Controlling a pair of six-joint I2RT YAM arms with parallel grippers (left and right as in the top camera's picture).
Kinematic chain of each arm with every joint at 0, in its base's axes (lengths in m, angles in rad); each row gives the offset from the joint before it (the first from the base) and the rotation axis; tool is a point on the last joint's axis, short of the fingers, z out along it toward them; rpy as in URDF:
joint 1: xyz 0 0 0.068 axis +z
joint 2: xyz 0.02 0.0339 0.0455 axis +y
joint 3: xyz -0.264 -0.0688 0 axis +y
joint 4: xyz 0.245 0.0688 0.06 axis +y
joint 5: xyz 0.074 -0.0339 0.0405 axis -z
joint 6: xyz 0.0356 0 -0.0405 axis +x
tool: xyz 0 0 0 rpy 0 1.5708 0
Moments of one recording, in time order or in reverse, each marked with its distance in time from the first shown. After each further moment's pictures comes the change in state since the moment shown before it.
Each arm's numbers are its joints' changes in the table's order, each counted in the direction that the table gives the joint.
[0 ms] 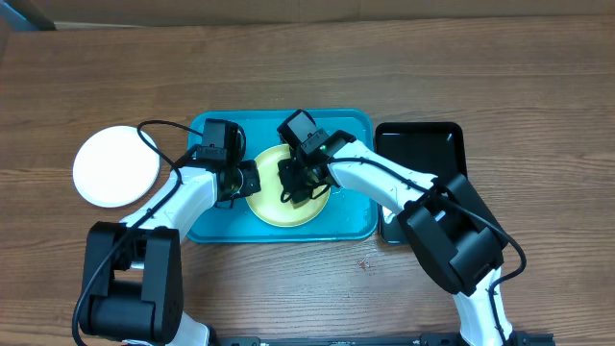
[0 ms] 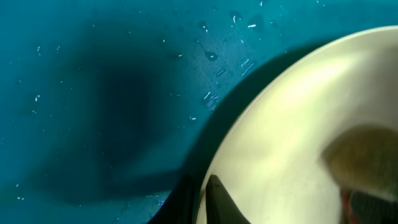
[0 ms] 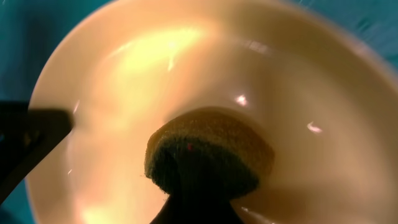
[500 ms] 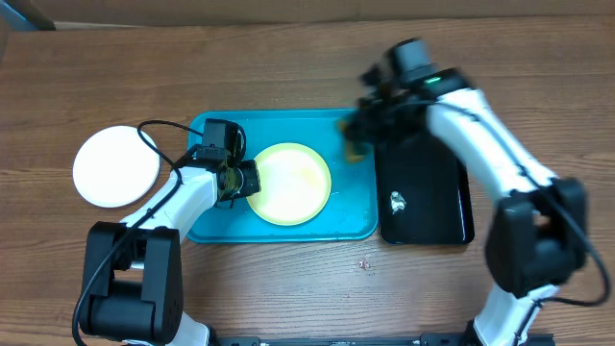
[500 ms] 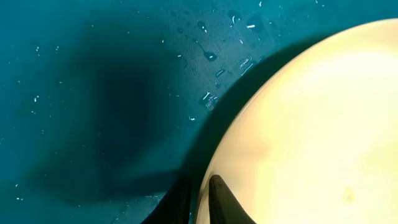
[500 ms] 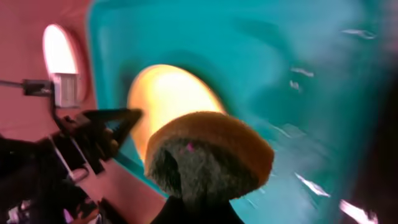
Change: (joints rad) left arm 0.000 0.000 0.000 -0.001 0.000 0.000; right arm -0.447 -0.204 -0.103 0.378 -0.377 -0.132
